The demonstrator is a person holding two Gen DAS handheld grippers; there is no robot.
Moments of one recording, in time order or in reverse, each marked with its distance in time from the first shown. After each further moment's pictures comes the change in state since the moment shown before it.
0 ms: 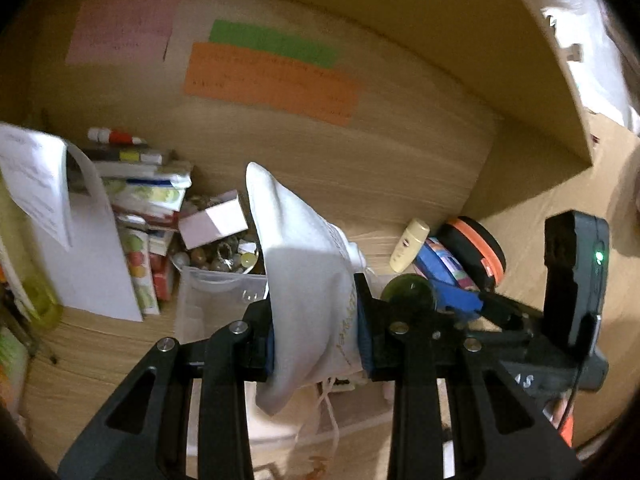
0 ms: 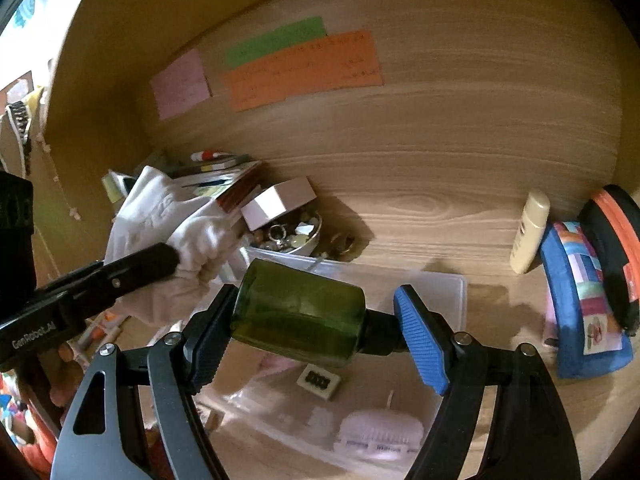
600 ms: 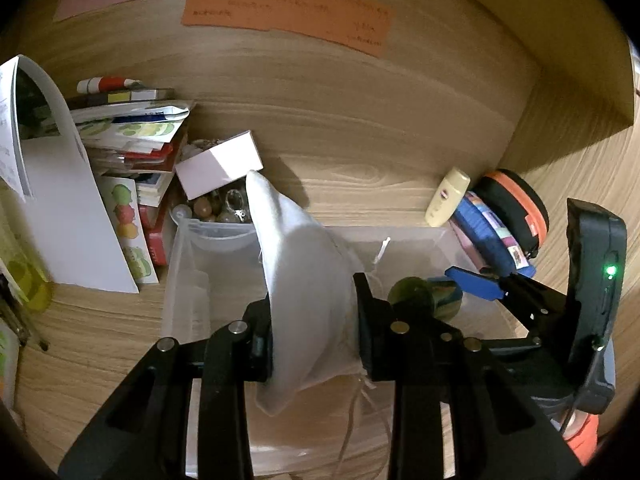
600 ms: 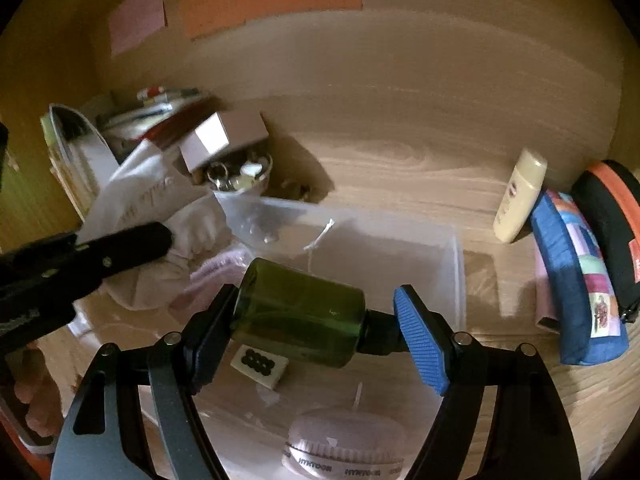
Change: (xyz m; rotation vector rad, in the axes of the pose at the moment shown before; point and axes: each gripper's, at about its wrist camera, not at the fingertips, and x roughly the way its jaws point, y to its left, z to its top) left arm 0.048 0.010 -0.021 0.040 0.136 0.094; right arm 0.049 -0.007 -0.029 -0.080 0.136 -0.185
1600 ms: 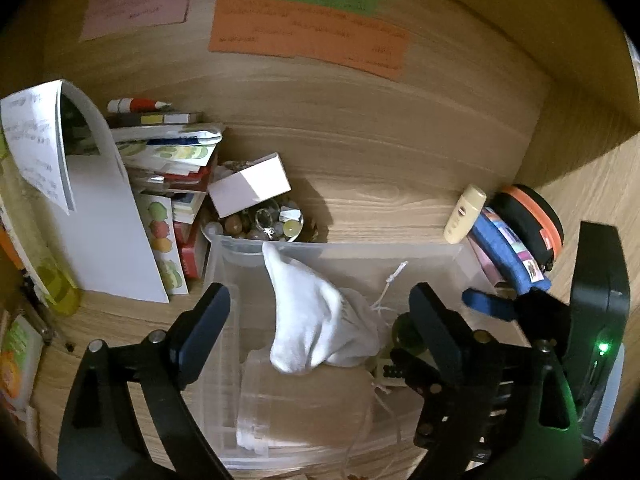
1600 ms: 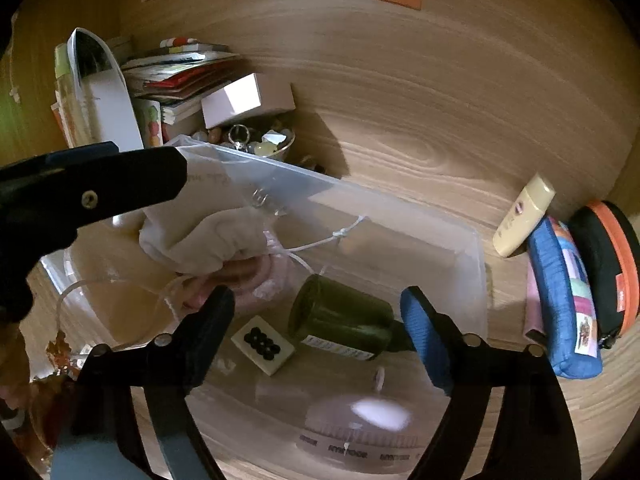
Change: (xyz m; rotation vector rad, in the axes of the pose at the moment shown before) left arm -0.015 0.001 0.002 -0.002 -0.068 0.084; right arm -0.007 0.034 -0.008 -0.166 0.027 -0.092
